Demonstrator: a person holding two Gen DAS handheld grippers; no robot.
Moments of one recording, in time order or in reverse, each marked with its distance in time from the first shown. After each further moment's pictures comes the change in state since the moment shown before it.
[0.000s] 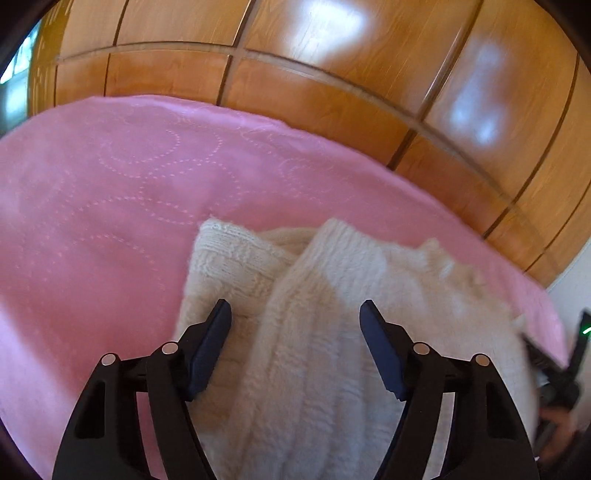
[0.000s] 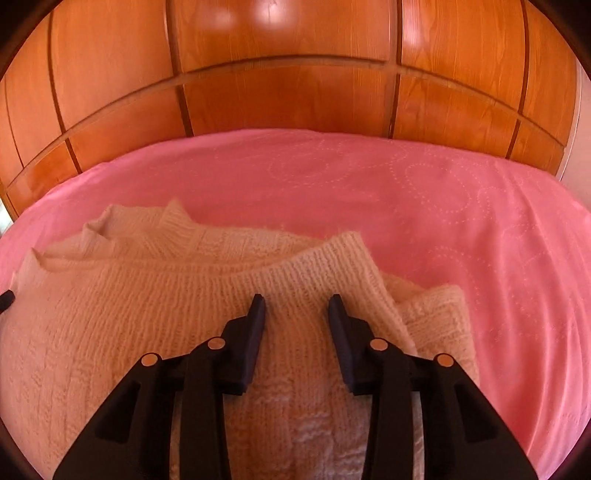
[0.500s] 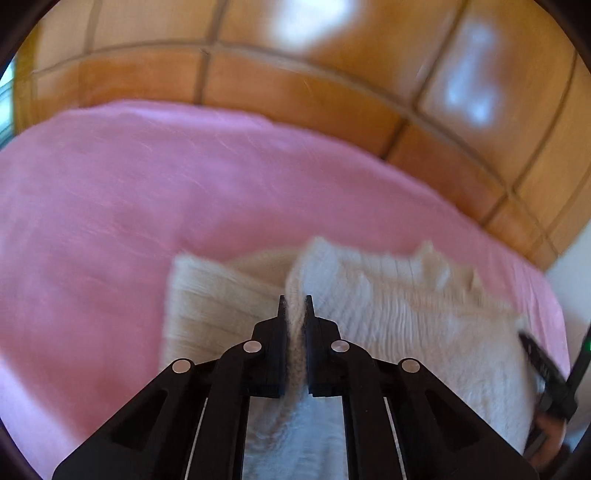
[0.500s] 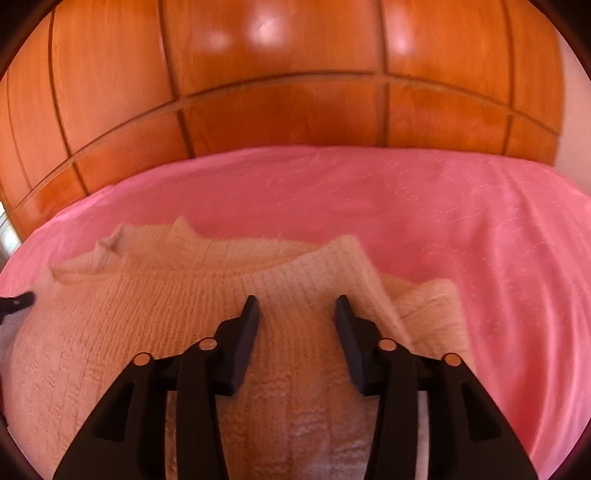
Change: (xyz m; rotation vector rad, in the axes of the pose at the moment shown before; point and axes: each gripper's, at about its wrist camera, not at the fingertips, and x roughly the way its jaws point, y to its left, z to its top) left arm 0.011 -0.009 0.031 0.049 0.037 0.035; right arm -0.017 -0.003 0.006 0.083 -0.095 -0.020
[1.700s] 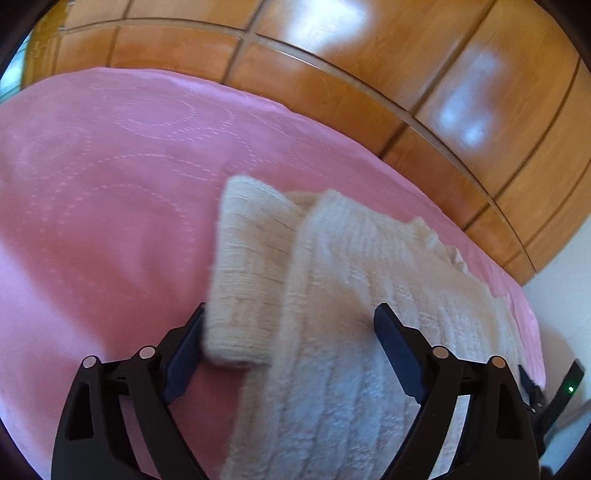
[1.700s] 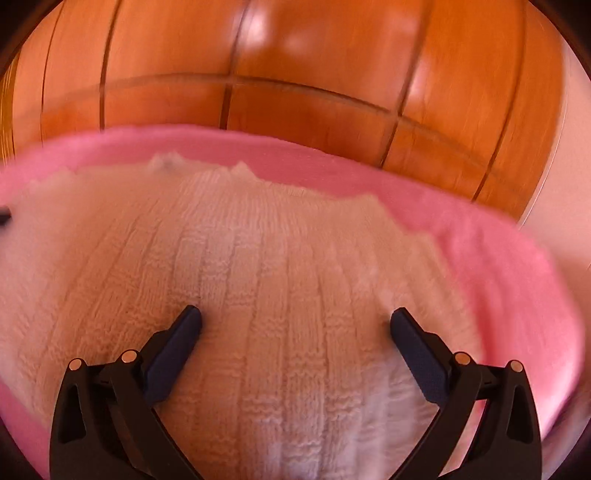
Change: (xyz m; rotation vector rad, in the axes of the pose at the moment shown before) left arm -0.025 0.033 -0.060 -0.062 0.031 -0.127; right arm -0.060 0.064 -0.076 -0.155 -0.031 -0.076
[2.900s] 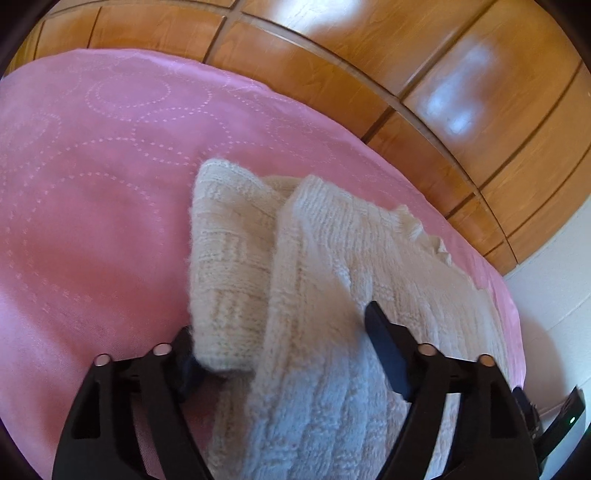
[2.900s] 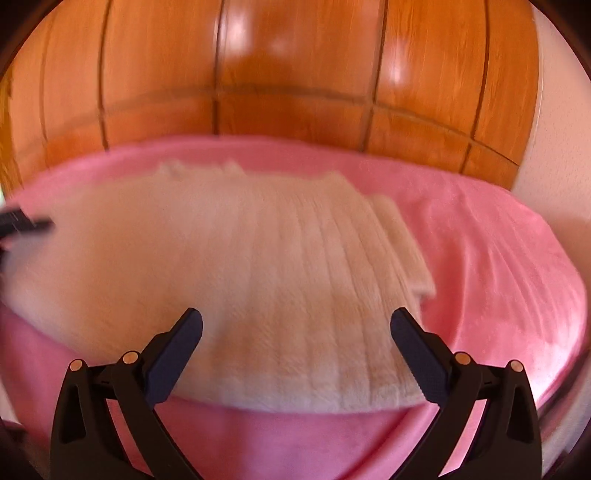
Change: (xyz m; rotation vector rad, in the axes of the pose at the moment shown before) left arm 0.010 0.002 0.004 -0.007 0.062 -0.076; right arm -0.070 -0.021 -0.018 0.008 0.009 0.026
